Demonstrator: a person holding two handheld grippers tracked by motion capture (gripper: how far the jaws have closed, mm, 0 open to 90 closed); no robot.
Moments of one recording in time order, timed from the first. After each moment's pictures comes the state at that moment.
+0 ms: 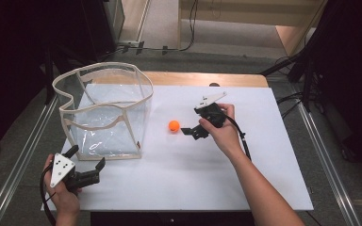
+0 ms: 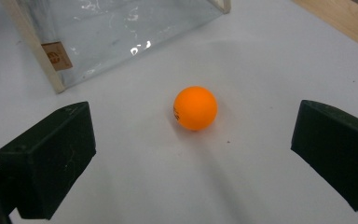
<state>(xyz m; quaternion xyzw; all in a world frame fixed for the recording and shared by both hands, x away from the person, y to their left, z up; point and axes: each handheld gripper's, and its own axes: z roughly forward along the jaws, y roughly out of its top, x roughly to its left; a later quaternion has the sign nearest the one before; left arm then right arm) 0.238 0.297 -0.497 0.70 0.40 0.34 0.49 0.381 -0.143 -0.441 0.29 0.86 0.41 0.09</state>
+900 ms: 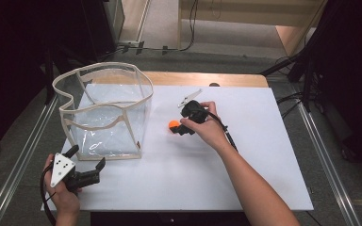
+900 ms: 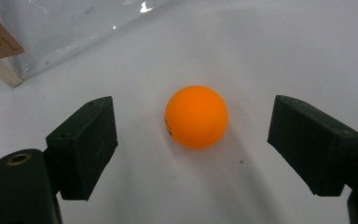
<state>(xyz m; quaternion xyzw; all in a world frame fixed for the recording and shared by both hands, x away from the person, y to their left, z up) 0.238 0.297 -0.497 0.70 0.40 0.34 0.48 0.416 -0.099 -0.466 0.29 0.89 0.33 0.05</state>
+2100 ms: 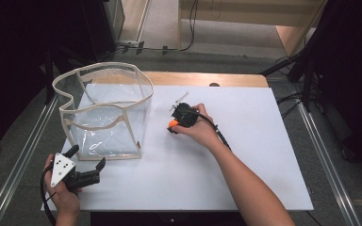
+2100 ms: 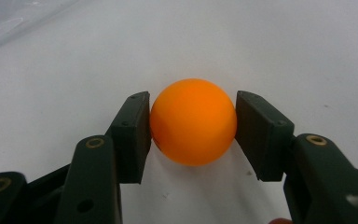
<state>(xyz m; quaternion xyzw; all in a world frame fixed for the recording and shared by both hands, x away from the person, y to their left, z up) 0.238 0.297 -0.497 0.70 0.40 0.34 0.48 0.427 -0.073 -0.486 0.30 0.91 0.26 0.06</state>
